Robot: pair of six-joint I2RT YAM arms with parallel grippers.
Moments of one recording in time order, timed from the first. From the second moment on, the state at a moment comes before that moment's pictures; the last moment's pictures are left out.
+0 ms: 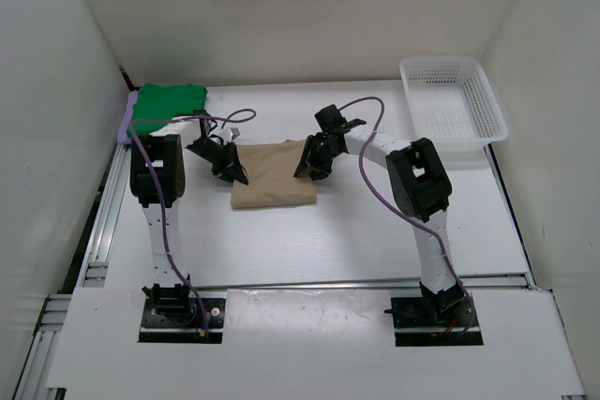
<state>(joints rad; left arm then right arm) -0.03 2.26 1.62 -0.97 0.72 -0.03 0.56 2.22 1.65 -0.56 -0.39 0.81</state>
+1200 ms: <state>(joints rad) -0.17 2.38 2.30 -0.71 -0.64 0.00 0.44 1.95 1.39 -0.63 -0.21 0.73</state>
